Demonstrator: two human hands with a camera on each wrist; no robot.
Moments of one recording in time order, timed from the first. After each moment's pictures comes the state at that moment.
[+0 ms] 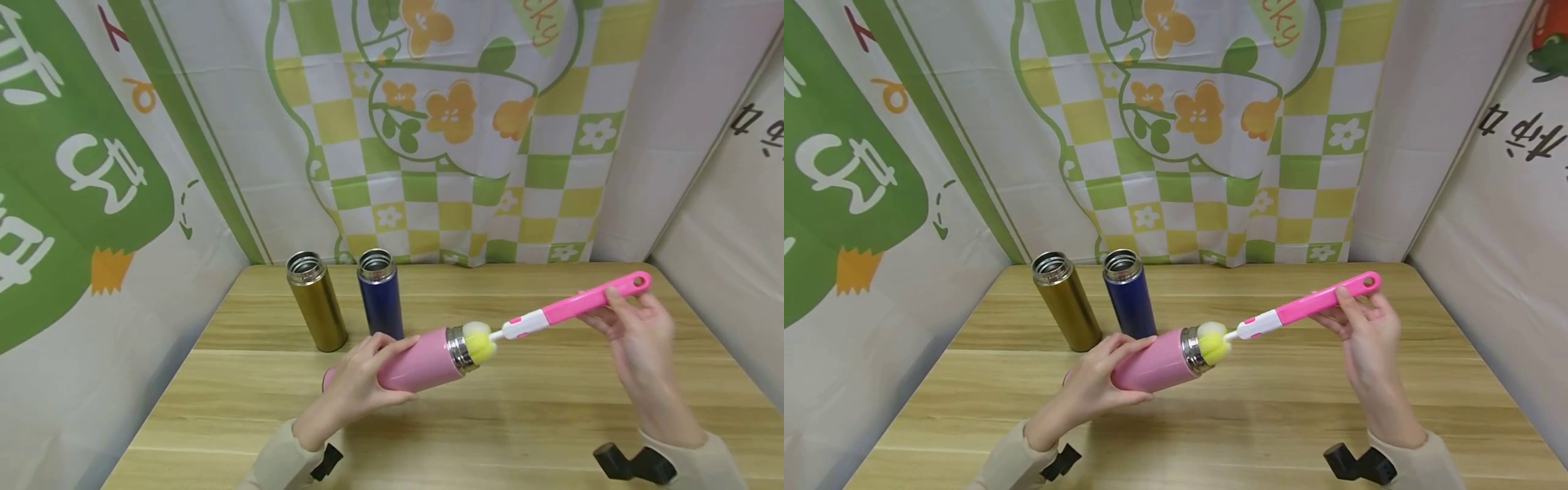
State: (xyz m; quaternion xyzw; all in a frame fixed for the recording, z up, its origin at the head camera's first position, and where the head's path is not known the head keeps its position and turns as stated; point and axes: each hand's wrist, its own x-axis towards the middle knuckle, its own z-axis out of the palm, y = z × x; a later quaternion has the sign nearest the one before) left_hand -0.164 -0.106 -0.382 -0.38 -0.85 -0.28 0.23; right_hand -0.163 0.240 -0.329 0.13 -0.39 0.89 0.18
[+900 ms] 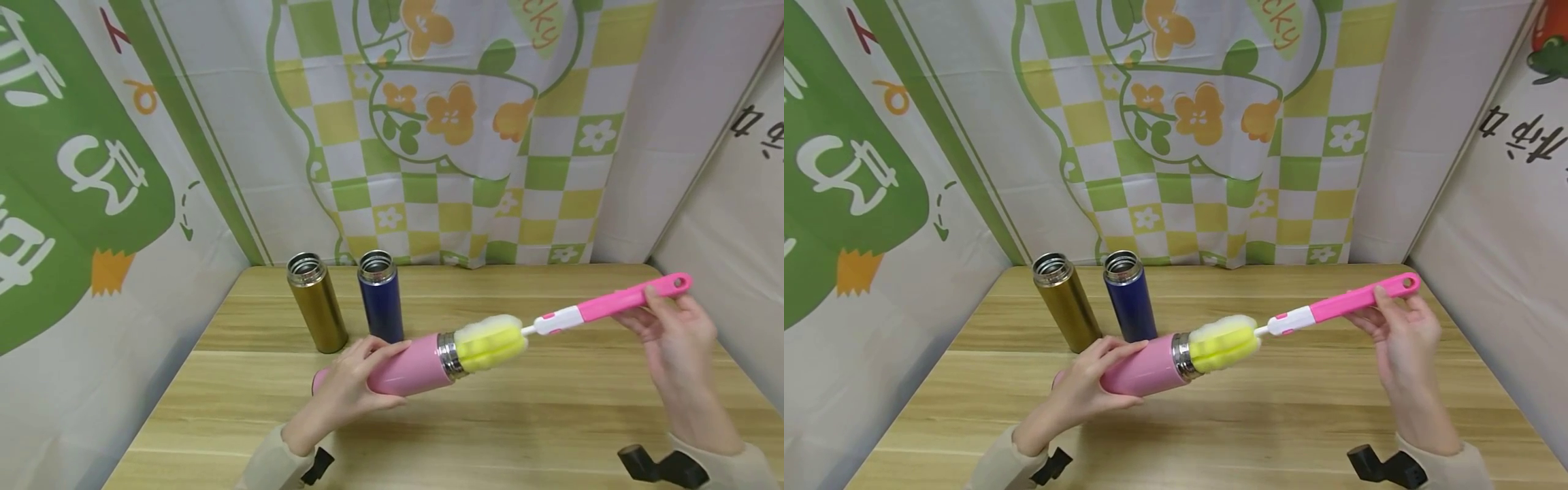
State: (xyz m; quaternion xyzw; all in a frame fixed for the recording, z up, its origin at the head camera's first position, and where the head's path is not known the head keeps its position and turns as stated) left_hand -0.163 -0.120 -0.384 -0.39 -0.85 -0.25 0.26; right_hand -0.161 0.279 -0.325 0.12 -0.33 0.92 0.19
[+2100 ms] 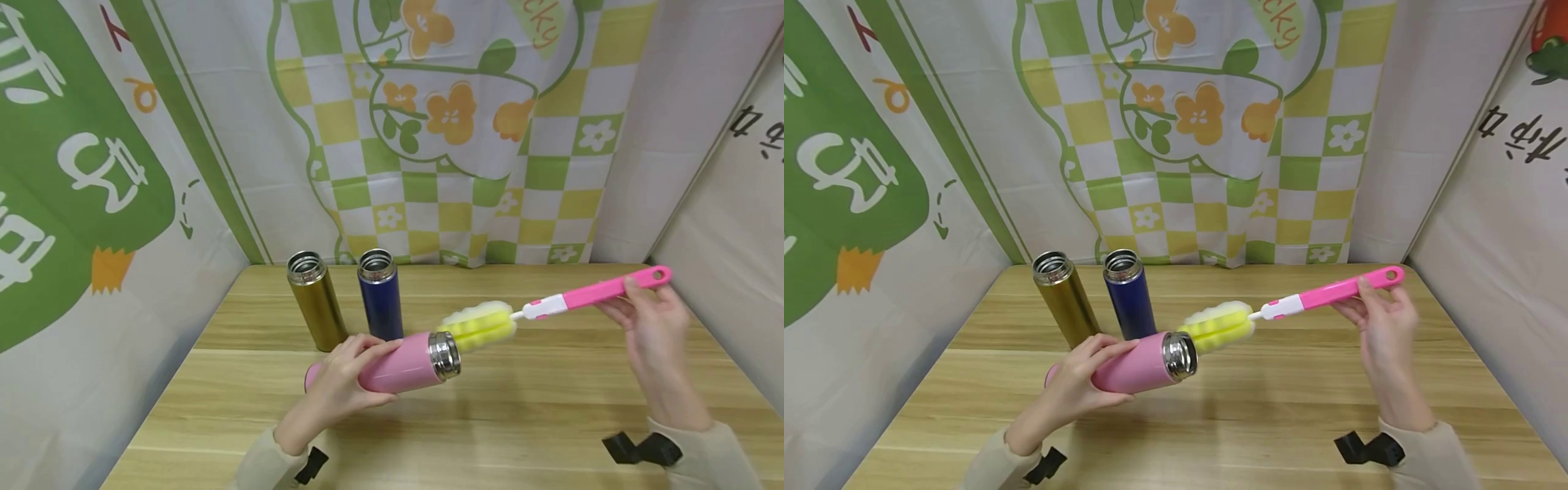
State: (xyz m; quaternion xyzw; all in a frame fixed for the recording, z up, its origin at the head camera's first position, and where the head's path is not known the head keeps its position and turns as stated) left_hand -0.163 -0.128 -0.382 -0.40 -0.84 -0.26 0.27; right_hand -0.178 0.269 -0.330 0.05 -0.39 0.90 0.19
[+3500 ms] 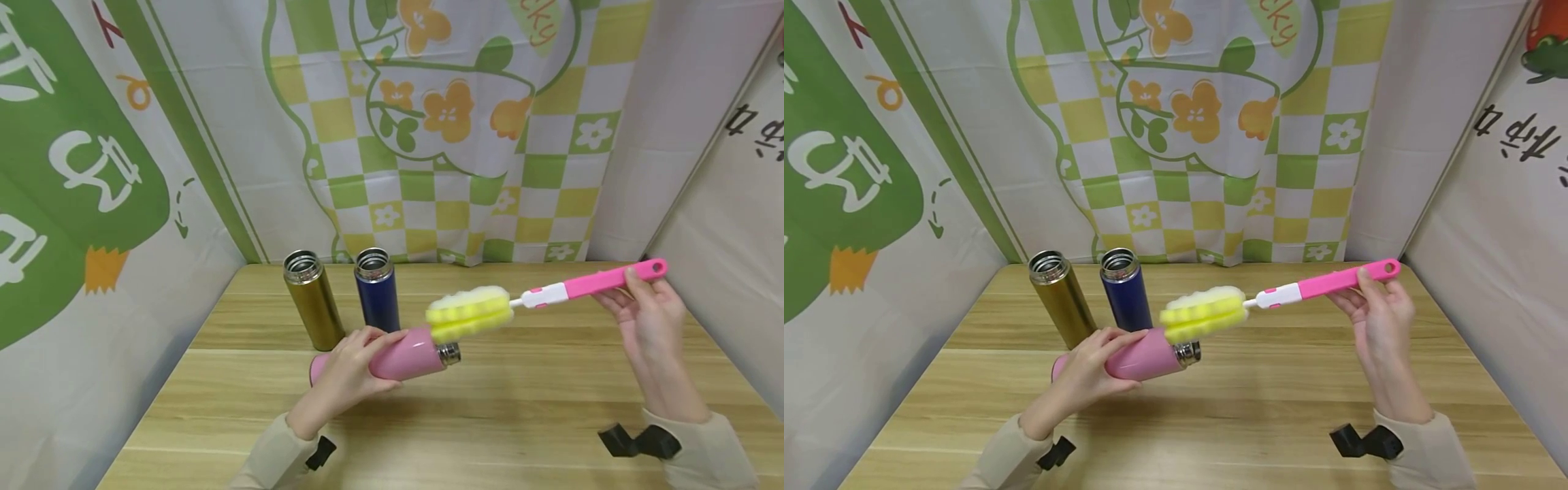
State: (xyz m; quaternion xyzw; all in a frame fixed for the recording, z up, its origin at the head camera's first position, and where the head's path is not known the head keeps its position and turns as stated) left_hand -0.176 -0.115 -0.387 -0.36 -0.87 -0.23 0.24; right_hand -0.180 0.266 -0.322 0.08 -0.33 0.93 0.16
